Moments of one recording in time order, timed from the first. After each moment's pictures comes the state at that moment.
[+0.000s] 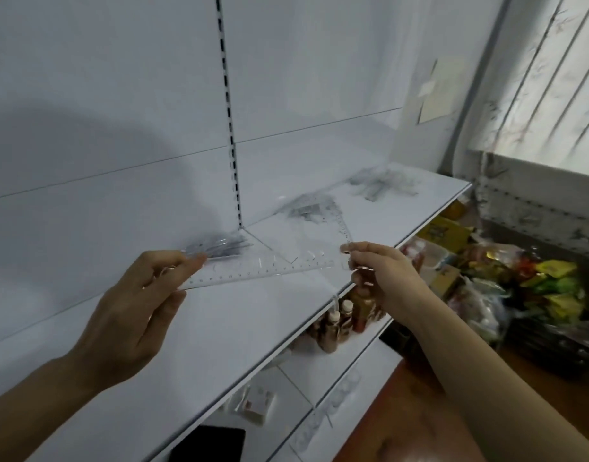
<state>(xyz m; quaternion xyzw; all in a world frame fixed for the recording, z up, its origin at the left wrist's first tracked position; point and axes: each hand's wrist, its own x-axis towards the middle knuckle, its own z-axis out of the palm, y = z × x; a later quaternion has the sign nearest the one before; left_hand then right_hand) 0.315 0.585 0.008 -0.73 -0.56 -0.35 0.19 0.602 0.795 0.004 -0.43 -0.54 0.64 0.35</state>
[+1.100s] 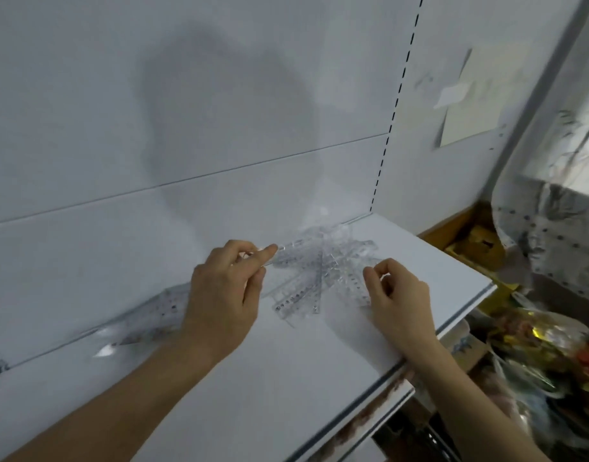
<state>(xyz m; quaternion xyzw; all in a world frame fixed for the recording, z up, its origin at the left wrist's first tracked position) 0.468 1.101 -0.015 -0.58 -0.72 -0.36 0.13 0.684 1.248 -0.037 -0.46 -0.76 0.27 0.37</state>
